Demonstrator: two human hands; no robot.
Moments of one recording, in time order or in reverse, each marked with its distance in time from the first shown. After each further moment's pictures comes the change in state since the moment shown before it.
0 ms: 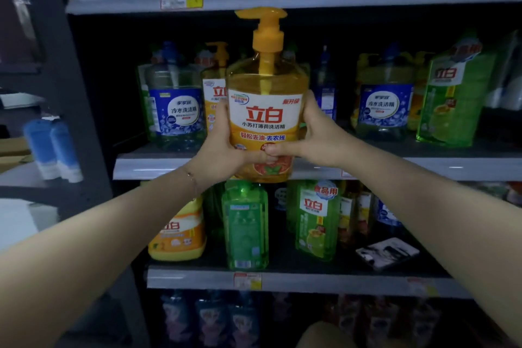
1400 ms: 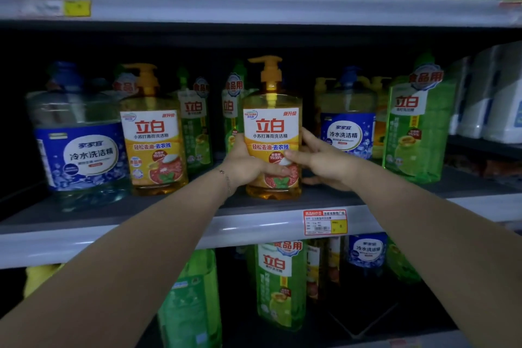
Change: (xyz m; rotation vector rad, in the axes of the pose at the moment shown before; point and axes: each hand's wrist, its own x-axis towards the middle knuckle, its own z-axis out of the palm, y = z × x) left_hand 0.158 -0.056 0.106 0.032 -0.129 -0.383; right_hand 0.060 0.117 -0.102 0.251 0.052 0.485
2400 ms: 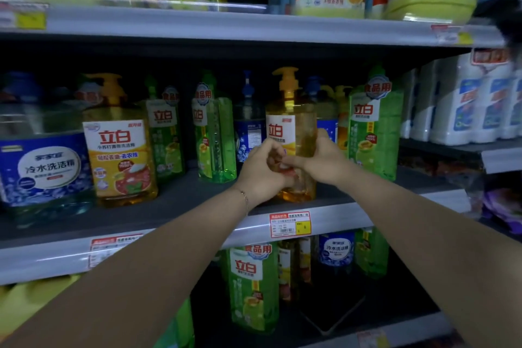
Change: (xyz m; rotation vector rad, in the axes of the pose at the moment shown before) left_hand -0.019 0.023 0.073 0.087 -0.050 0.289; right_hand -0.040 -0.001 -0.036 -0.324 0.422 -0.164
